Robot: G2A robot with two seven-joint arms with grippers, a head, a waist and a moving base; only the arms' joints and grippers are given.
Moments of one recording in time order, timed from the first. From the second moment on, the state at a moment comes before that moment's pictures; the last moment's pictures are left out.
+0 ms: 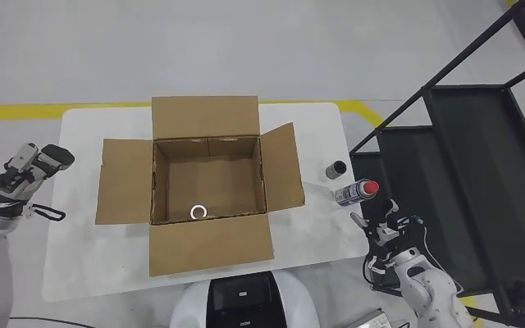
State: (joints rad) left arm 1.40 -0.93 -1.85 -1.41 -0.62 -0.58 -1.00; right arm -1.96 -1.24 1.81 -1.60 -1.25 -0.48 -0.28
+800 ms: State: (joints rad) left arm 1.40 -0.93 -1.85 -1.41 -0.62 -0.58 -1.00; right arm -1.74 -1.23 1.71 -1.34 -1.32 -0.45 -0.37
